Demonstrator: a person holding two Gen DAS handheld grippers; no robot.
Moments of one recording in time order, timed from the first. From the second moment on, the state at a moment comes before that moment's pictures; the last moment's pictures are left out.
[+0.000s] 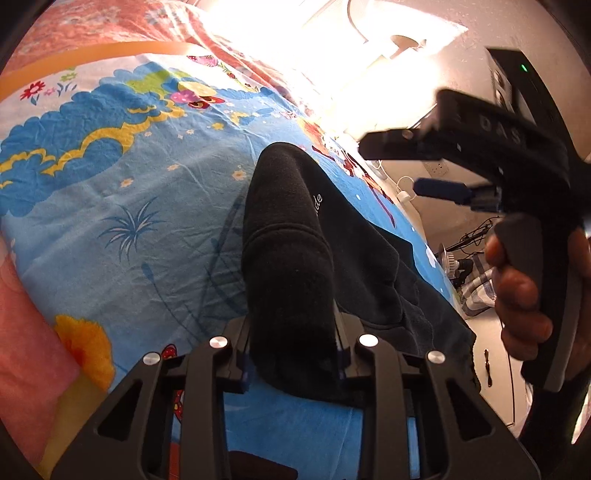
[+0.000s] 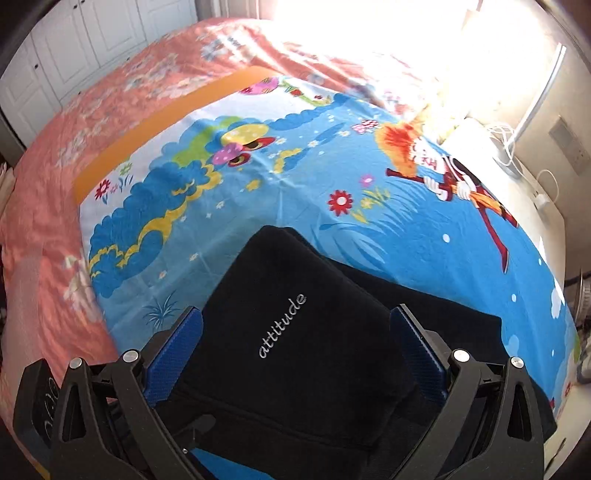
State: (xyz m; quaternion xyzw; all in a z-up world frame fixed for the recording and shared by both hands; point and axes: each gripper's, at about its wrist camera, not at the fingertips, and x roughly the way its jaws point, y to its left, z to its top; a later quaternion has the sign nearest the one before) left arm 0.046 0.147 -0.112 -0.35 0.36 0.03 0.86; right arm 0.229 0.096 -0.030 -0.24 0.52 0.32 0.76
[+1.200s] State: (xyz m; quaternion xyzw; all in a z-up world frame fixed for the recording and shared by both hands) left arm 0.058 0.059 -0.072 -0.25 0.31 0.07 0.91; right arm 0.281 0.050 0.002 -0.15 0.59 0.37 0.70
